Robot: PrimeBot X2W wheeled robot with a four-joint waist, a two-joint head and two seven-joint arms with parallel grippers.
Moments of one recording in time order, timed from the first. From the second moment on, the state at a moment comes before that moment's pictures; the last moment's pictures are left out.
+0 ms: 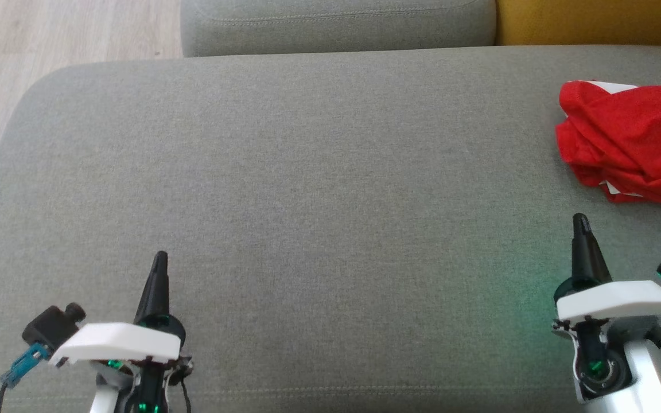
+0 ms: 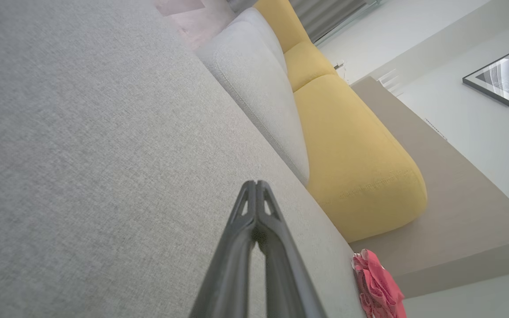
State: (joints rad) left arm -0.04 0.05 -0.11 0.28 -0.99 -0.12 -0.12; right arm -0.13 -0.07 -0.02 0.33 0.77 0.12 -0.06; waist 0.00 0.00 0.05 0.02
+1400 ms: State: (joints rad) left arm -0.05 0.05 -0.02 0.28 -1.36 -0.12 -0.01; right arm -0.11 -0.06 -0.08 0.30 1.25 0.12 0.04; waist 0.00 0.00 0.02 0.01
